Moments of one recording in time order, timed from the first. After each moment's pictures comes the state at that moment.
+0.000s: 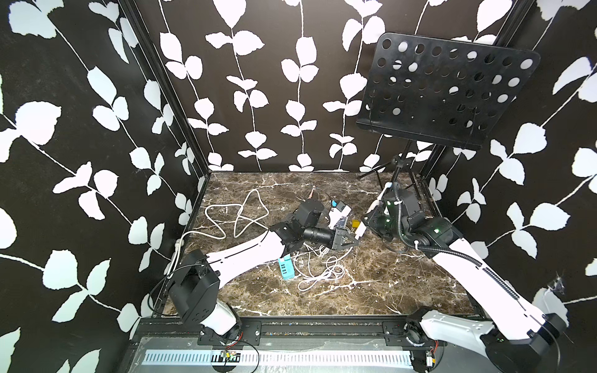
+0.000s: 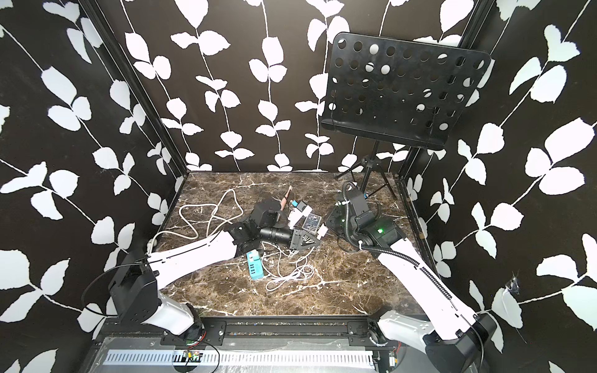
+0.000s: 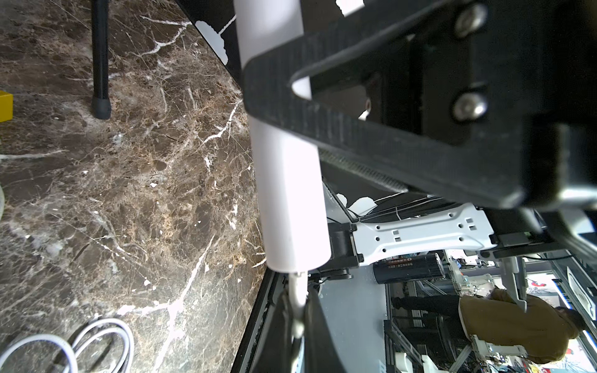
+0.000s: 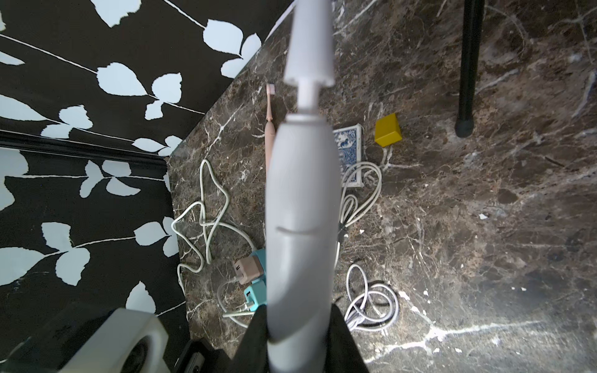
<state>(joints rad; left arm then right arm) -0.88 1.52 1.12 -0.03 0.72 -0.62 0.59 1.13 1.23 -0.84 0.04 1.07</state>
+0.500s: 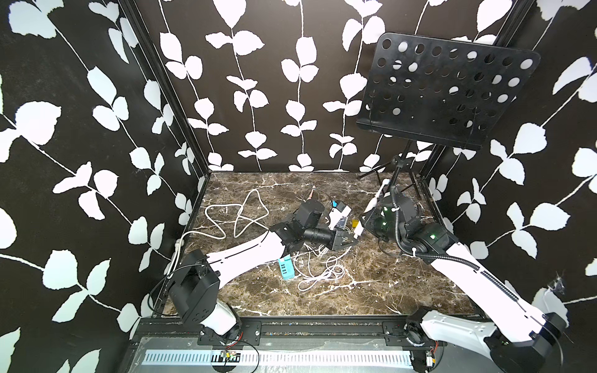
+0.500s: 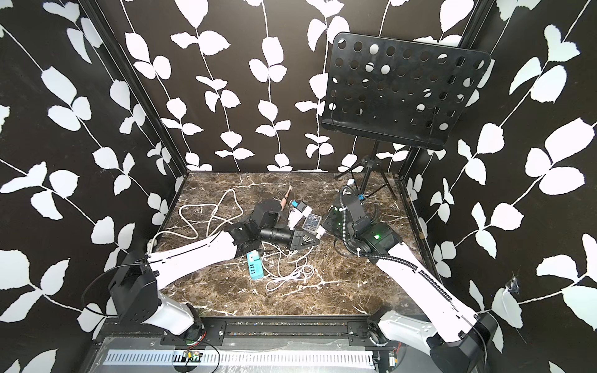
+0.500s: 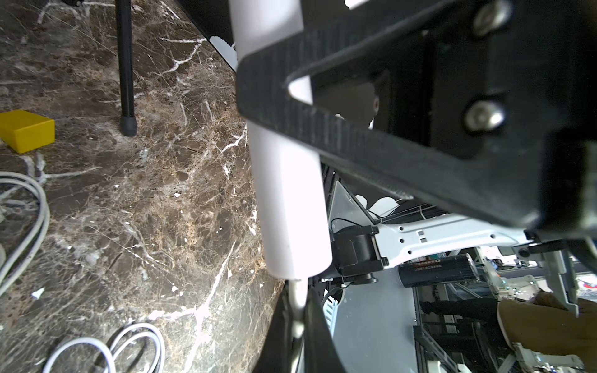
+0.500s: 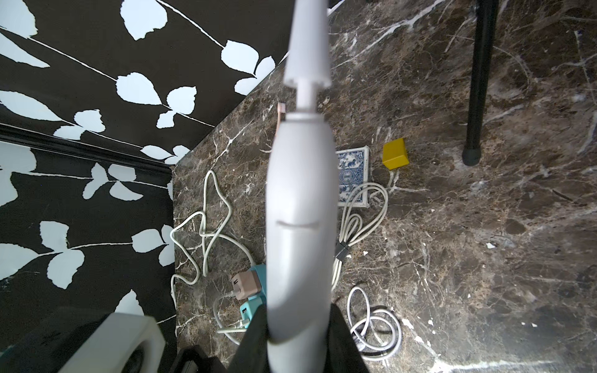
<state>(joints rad) -0.89 1.52 1.12 -0.04 0.65 -0.51 0.65 1.11 1.16 -0.73 0.13 1.04</state>
